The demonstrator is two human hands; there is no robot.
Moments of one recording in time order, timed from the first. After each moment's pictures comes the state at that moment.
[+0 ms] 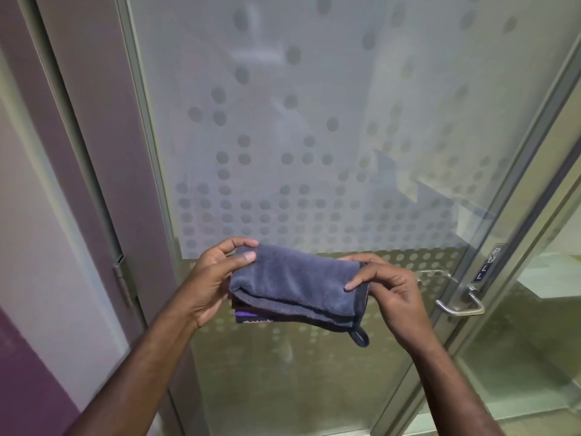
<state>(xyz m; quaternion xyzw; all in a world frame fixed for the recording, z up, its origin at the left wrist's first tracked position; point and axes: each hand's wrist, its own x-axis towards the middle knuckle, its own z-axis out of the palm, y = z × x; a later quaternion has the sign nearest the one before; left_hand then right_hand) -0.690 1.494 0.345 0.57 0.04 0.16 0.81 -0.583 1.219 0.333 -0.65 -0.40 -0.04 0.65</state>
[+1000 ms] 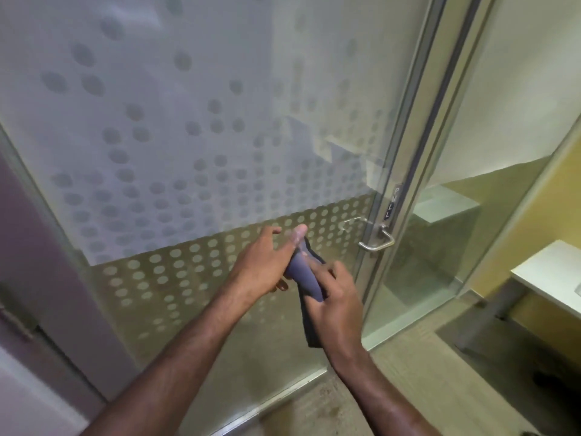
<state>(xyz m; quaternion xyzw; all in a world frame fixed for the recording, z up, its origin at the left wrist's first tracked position) -0.626 1.362 0.331 0.86 0.04 0.04 0.51 -0.650 1.214 0.254 -0.86 -0.13 -0.34 0.36</state>
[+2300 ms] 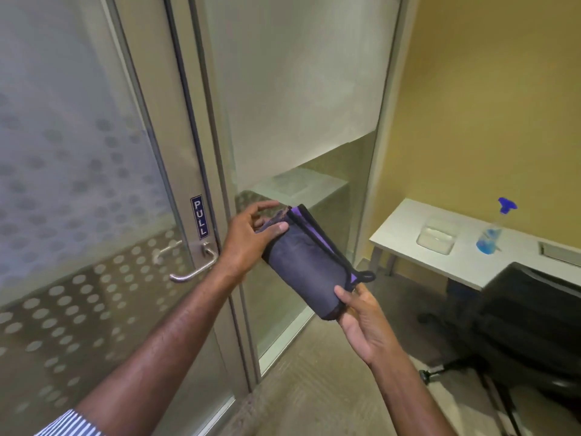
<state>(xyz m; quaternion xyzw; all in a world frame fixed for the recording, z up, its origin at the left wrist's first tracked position) -0.498 0.943 0.338 0.72 -0.20 0.00 0.66 -0.614 0.748 0.218 -0.35 0.11 -0.09 0.93</state>
